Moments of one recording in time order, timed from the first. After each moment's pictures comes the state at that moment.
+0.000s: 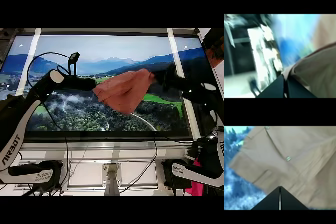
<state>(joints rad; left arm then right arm) -0.25 -1.44 1.20 0.88 -0.78 -1.24 -0.20 -1.31 0.97 -0.04 0.89 1.27</state>
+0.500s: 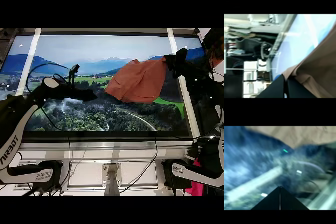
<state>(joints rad) -0.19 -1.44 1.01 0.55 -0.98 -1.00 -0.19 -1.31 1.09 -0.17 0.66 1.32</state>
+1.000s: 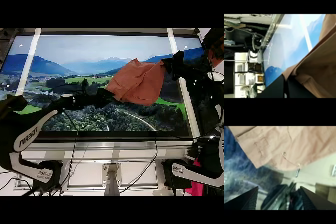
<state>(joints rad) -0.34 -1.65 0.92 -0.19 -0.88 -0.91 -0.19 -1.31 1.09 -0.26 0.71 1.35</state>
